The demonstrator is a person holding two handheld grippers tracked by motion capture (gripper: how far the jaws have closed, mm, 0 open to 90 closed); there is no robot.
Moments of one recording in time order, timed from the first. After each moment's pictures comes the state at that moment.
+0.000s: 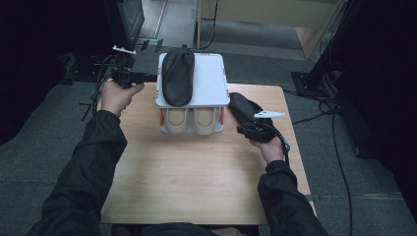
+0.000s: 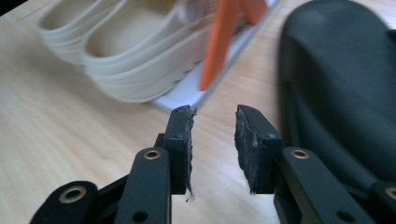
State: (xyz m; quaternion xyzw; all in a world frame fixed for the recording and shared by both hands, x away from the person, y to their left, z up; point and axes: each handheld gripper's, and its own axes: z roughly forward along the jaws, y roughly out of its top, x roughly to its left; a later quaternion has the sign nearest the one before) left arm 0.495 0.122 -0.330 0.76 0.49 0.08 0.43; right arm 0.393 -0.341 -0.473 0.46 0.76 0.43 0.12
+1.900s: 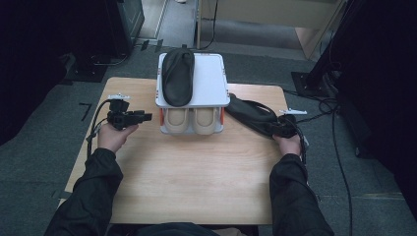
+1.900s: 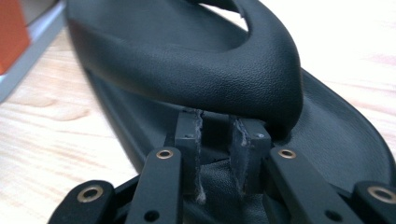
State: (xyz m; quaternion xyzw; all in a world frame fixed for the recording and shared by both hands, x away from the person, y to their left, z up) left arm 0.435 0.150 -0.440 0.76 0.48 0.06 0.44; right arm 0.421 -0.429 -0.500 0.58 0.71 0.35 0.19
